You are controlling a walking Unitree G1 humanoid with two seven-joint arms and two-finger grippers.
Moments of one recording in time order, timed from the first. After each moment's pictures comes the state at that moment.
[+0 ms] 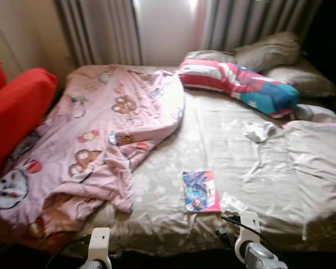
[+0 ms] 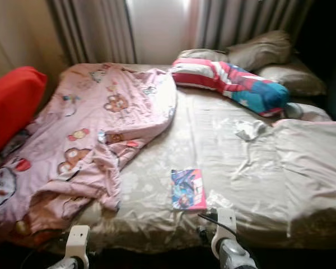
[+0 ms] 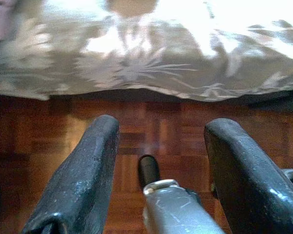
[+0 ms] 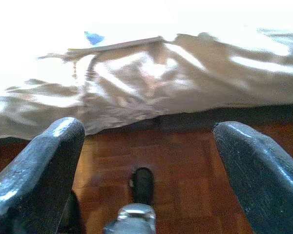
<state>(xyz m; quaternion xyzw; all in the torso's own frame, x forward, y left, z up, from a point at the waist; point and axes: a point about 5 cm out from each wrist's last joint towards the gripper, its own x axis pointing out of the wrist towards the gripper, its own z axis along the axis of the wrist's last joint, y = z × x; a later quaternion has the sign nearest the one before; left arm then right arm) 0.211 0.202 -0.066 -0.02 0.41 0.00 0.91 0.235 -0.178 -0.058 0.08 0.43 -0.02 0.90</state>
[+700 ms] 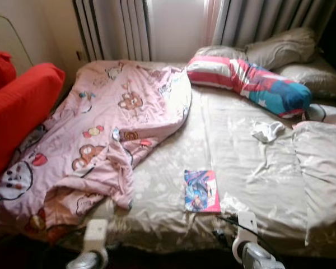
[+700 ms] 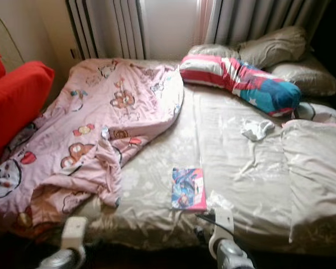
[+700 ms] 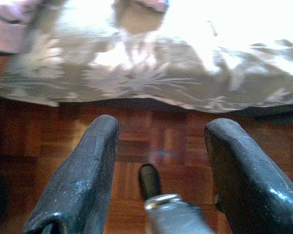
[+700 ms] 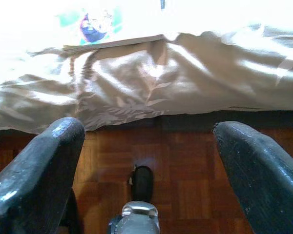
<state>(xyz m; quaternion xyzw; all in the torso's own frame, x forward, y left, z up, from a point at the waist) 0.218 0.229 -0.055 0.00 0.39 0.01 0.92 0.234 -0.174 -0.058 0.09 0.43 -0.02 0.90</state>
